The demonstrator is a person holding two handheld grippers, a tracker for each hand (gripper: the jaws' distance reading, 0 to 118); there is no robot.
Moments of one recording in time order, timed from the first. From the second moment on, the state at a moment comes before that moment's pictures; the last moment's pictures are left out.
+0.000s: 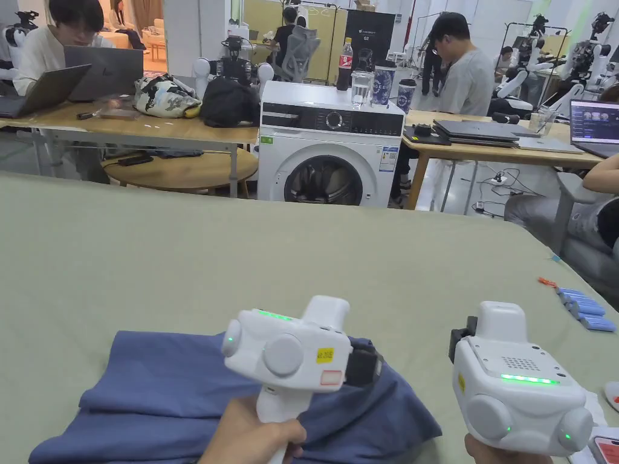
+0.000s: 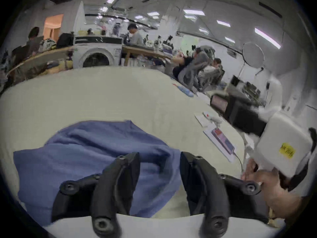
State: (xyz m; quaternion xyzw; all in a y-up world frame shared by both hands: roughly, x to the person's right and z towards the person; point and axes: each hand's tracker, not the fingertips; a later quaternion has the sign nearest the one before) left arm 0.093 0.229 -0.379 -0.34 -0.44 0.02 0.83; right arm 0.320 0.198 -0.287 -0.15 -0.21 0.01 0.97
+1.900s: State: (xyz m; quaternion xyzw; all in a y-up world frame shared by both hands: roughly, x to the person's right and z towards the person) left arm -0.132 0.163 -0.502 -0.43 -0.15 0.03 0.89; right arm 0.312 0.167 -0.525 -0.46 -0.05 0.04 0.89
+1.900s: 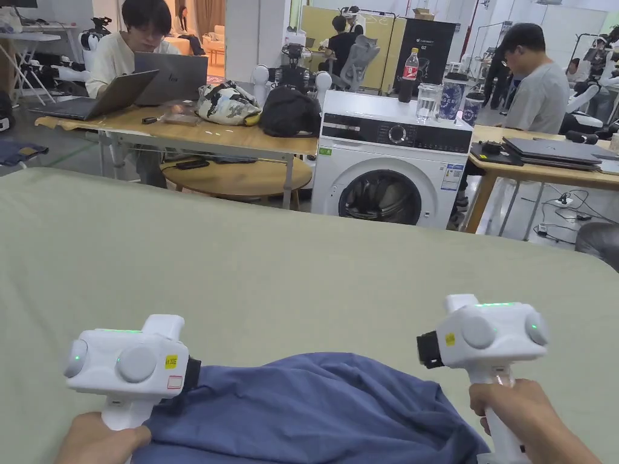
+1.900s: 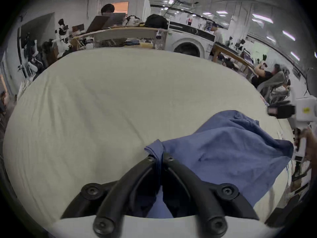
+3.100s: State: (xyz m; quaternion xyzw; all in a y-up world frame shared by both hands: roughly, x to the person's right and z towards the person) left arm -0.202 0.381 -0.505 -0.26 -0.08 0.04 0.96; right arm 0.372 0.350 -0.406 -0.23 -0.19 0.07 0.95
